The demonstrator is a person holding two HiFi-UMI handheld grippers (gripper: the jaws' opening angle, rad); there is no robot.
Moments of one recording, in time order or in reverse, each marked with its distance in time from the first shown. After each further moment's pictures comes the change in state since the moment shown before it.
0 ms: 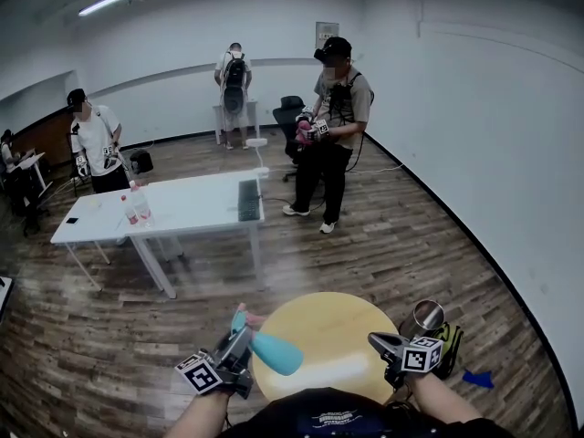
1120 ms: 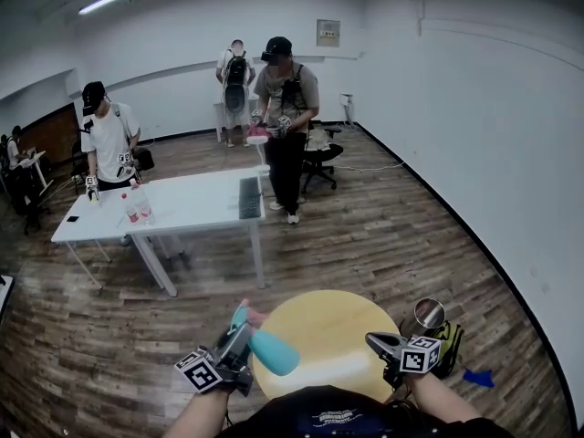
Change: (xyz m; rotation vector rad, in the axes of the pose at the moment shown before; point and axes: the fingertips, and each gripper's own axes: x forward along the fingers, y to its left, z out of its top) left arm 0.001 -0.007 0.010 0.020 -0.029 -0.017; right arm 0.008 0.012 -0.006 -0.043 0.009 0.039
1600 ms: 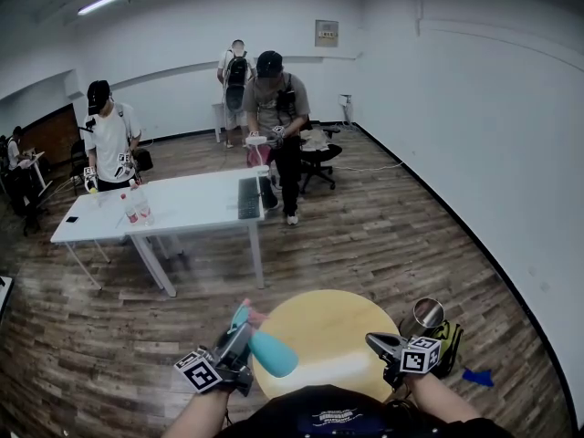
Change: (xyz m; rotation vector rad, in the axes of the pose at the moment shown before) left arm 0.004 -0.005 -0.002 -0.001 0.005 -0.007; right arm -0.006 -0.003 0.000 0.007 -0.004 -0.004
